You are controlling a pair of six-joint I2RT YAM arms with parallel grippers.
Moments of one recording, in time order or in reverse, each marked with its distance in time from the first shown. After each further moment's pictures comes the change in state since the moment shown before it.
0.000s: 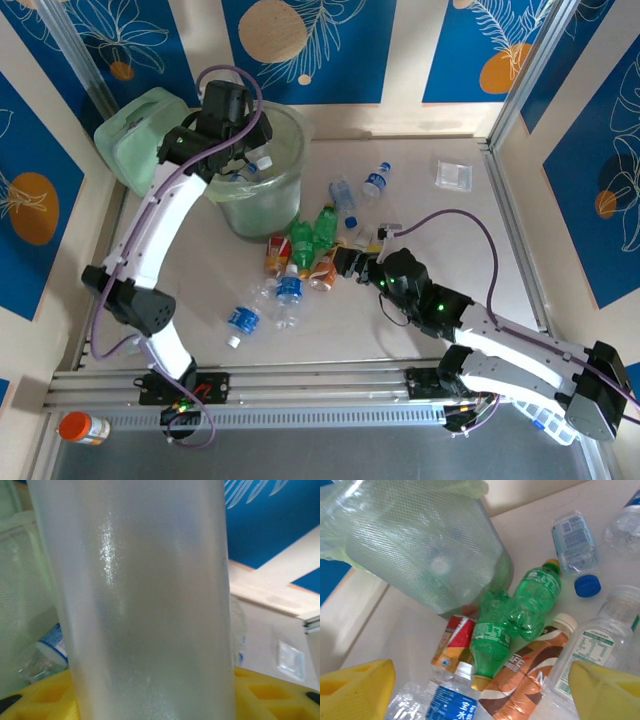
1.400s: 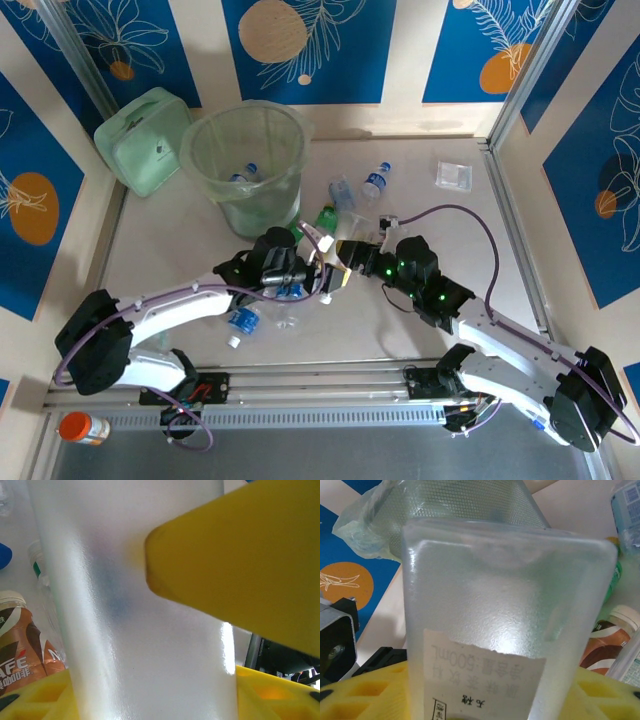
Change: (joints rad) left arm -0.426 -0.410 -1.320 1.069 0.574 0.320; right arm -0.189 0.027 -0.029 0.141 -0.409 0.071
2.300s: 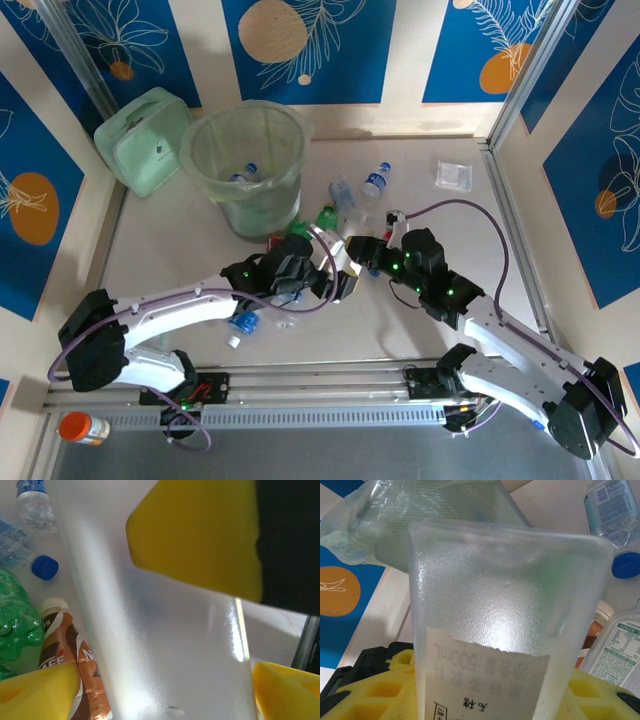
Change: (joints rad) left arm -0.121 0.012 0.099 -0.149 -0.282 0.072; right arm -0.061 -0.023 0.067 -0.158 -0.025 0.008
